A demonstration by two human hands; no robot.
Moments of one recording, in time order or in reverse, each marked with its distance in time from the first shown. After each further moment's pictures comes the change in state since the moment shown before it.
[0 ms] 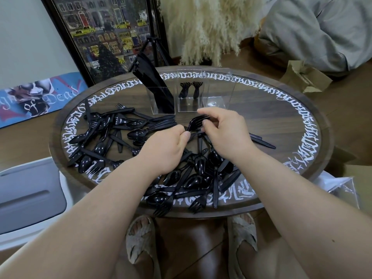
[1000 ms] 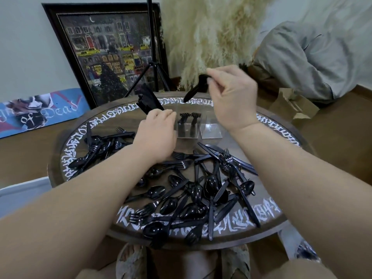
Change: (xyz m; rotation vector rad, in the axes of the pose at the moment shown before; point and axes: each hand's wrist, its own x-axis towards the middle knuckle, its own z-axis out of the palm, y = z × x) left_hand 0.069 -0.003 -0.050 0.460 0.154 0.069; right_hand 0.100 -0.050 -0.042 -0.170 0.609 -0.592
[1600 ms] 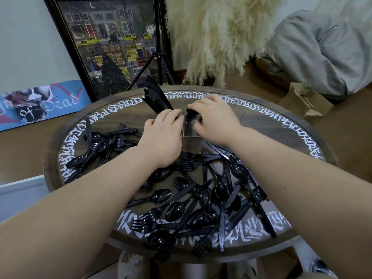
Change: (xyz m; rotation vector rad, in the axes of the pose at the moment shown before) left_hand 0.009 -0.017 0.036 0.029 -0.011 0.059; right_hand -0.037 0.031 0.059 -0.293 -0.926 -0.024
